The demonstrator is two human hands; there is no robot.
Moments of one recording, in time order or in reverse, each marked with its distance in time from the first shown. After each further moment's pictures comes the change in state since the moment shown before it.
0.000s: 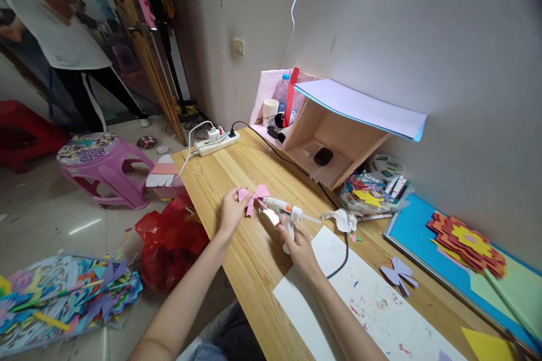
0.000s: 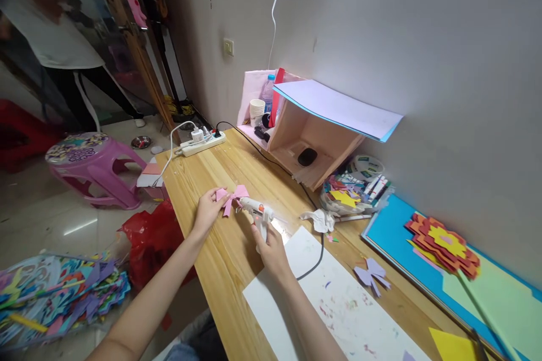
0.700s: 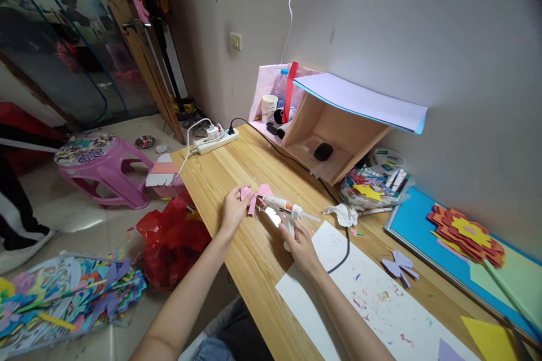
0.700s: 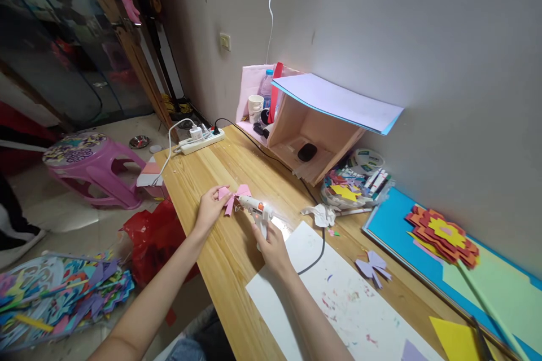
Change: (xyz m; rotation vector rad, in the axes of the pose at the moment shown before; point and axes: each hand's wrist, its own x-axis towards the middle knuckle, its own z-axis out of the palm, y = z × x) left_hand -0.005 0.006 0.002 -0.025 -0.052 -0.050; right_hand -0.003 0.005 0.003 -0.012 -0.010 -0.023
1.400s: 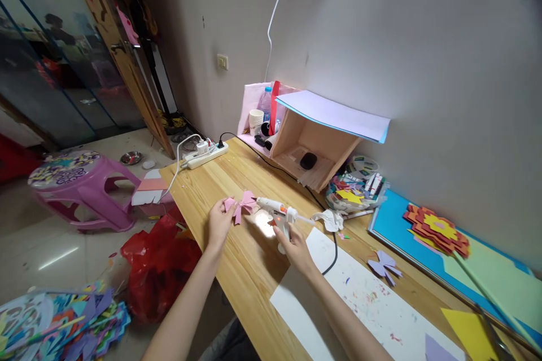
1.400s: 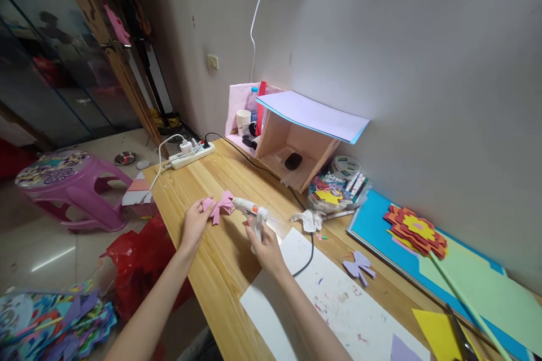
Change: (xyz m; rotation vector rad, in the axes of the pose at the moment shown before) left_hand 0.001 0.003 -0.013 -0.008 0.095 0.037; right_hand 0.009 -0.014 -0.010 0.084 0.070 -0.010
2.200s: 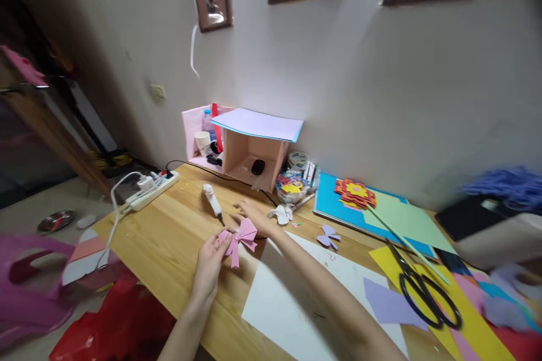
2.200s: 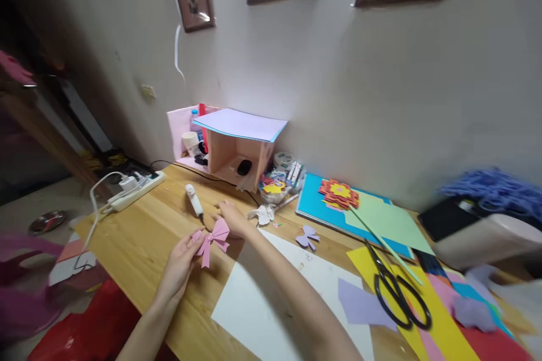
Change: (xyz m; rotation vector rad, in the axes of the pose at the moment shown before) left_hand -0.070 0.050 0.055 -0.219 -0.345 -0.344; right_hand 0.081 0.009 -0.033 -0.325 -0.040 -0.091
